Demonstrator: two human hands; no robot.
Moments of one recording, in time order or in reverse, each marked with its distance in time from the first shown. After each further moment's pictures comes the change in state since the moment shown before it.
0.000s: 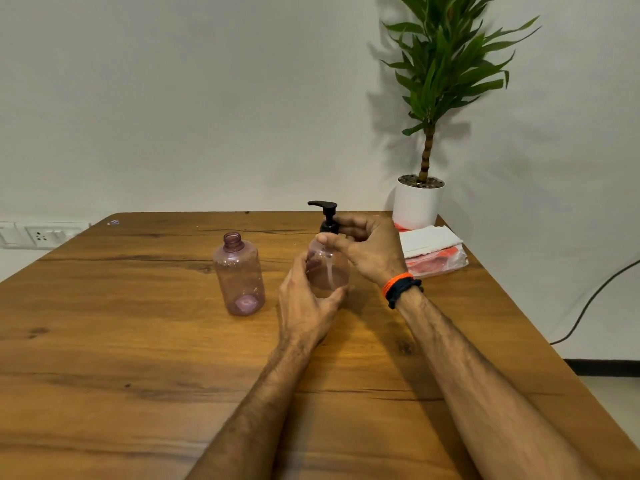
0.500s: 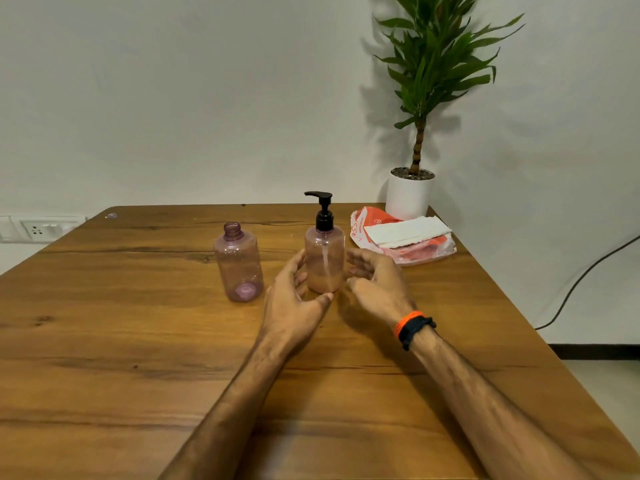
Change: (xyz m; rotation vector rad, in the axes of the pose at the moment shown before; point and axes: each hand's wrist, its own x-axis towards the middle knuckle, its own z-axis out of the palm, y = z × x) left_hand -0.023 0.011 -0.031 -0.246 -0.217 -0.248; right_hand -0.059 0.030 -0.015 -0.230 -0.071 0.225
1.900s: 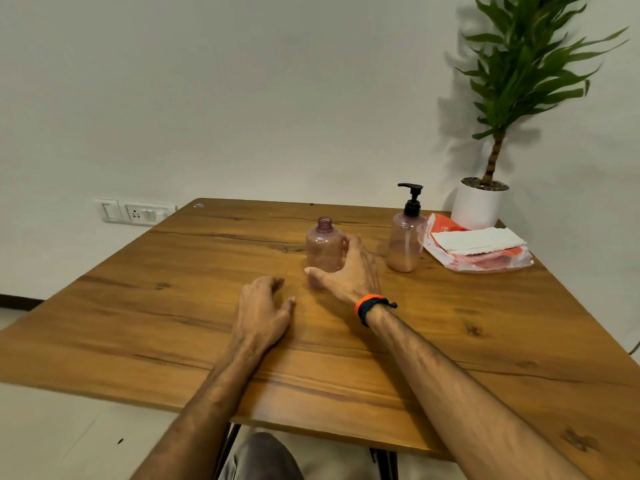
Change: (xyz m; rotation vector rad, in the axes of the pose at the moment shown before) left_hand -0.025 -0.039 -0.151 0.647 0.245 -0.001; right_hand 0.008 -0.053 0.143 -0.177 0.063 -0.169
